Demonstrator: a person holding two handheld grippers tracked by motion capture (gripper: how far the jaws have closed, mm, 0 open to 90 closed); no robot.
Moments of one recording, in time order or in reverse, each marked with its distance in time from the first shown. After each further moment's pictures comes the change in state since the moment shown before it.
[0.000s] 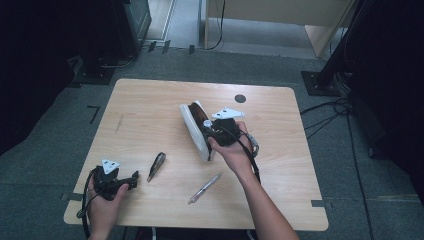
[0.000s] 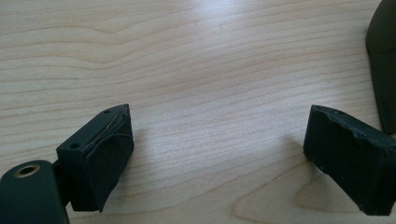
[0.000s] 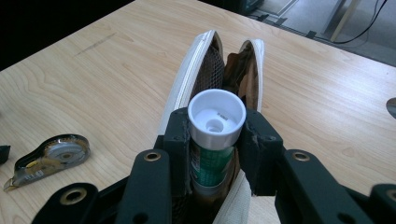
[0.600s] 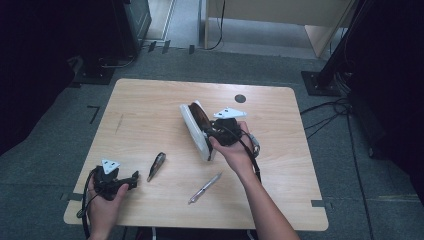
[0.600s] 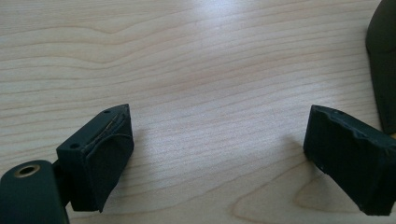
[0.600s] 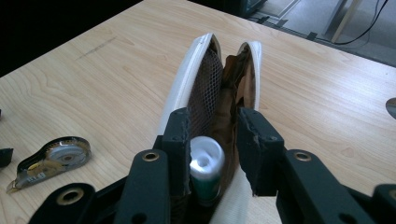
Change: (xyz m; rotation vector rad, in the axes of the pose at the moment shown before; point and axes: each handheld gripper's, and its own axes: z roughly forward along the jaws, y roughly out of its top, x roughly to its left) left arm 0.000 0.000 0.000 -0.001 -0.001 0.002; right arm -0.003 0.000 -0.002 -0.010 0.007 0.009
